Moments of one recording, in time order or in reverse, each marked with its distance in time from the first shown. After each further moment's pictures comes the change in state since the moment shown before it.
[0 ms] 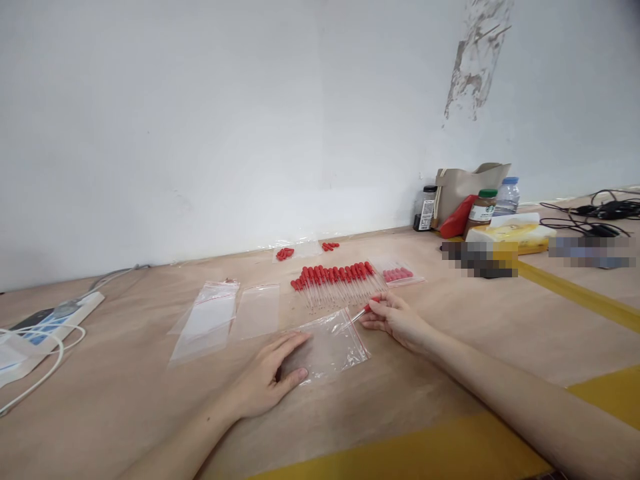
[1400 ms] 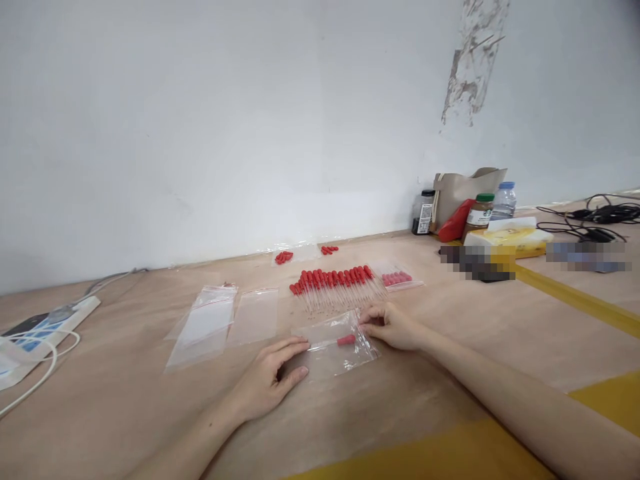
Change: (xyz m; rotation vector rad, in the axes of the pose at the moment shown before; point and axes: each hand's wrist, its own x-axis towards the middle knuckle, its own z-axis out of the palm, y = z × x) left_hand 0.007 -0.002 0.006 -0.058 0.075 -0.019; right_hand 0.013 -0.003 -0.016 -0.966 -0.297 -0.535
